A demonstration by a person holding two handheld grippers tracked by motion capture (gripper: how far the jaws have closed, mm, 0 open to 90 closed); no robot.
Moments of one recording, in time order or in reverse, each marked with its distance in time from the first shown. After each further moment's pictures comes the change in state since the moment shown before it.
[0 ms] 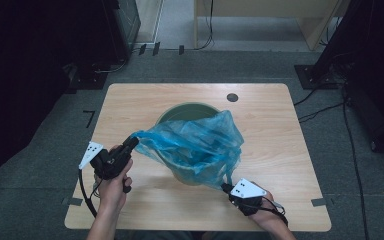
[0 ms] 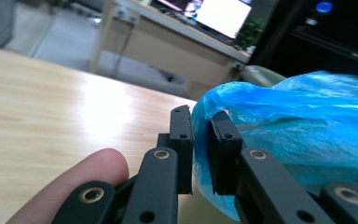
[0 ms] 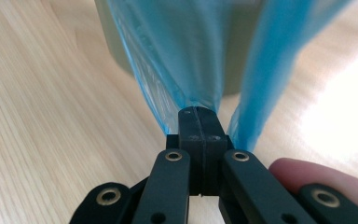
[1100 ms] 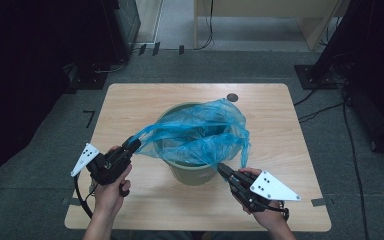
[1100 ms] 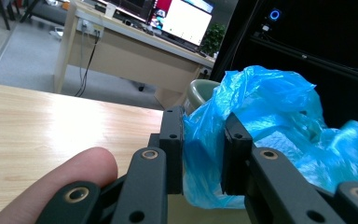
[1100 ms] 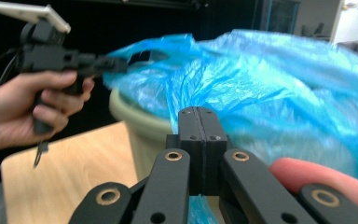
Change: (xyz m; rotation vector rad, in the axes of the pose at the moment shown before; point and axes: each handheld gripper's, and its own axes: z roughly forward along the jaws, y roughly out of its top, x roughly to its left) left arm -0.023 0.010 -0.023 -0.039 -0.187 0.064; right arm 0.010 0.083 -0.068 -0.482 0.034 0.094
